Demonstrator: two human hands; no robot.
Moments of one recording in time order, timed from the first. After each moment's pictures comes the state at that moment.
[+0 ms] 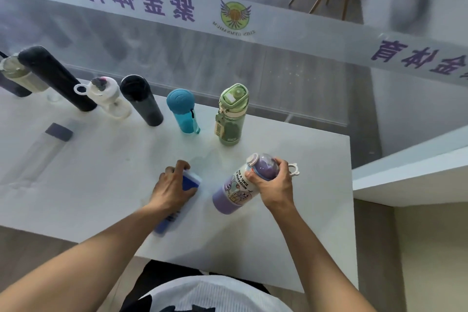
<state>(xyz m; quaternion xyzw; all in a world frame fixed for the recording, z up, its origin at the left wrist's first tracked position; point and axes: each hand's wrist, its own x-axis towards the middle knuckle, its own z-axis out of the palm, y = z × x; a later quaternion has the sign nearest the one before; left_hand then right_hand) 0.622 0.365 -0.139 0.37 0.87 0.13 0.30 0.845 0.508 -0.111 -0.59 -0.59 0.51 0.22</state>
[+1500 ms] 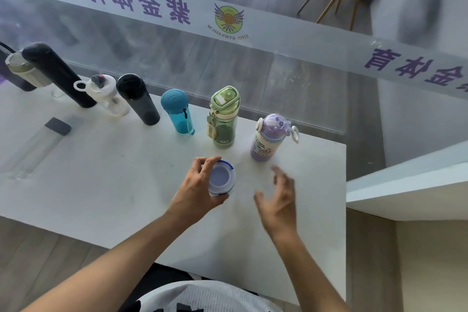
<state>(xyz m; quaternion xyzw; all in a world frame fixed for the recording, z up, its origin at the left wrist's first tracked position) 0.712 0.402 -0.091 0.49 0.78 0.32 0.20 0.899 0.507 -0.124 -0.53 -0.76 0.33 0.21</state>
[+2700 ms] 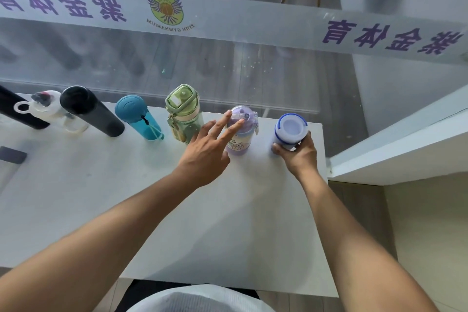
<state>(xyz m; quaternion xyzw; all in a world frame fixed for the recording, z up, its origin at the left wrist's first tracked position) 0.721 0.526 -0.065 0.66 0.73 0.13 0.14 0.945 0.663 -0.149 -0.63 -0.61 0.41 0.25</state>
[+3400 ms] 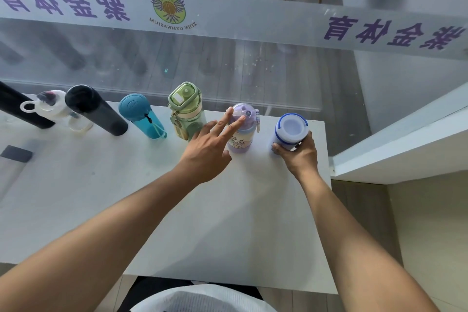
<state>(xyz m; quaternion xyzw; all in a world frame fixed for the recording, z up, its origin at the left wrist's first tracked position) 0.720 0.523 -0.064 0.66 0.72 0.14 0.15 0.943 0.650 -0.145 -0.63 -0.61 0.41 0.26</state>
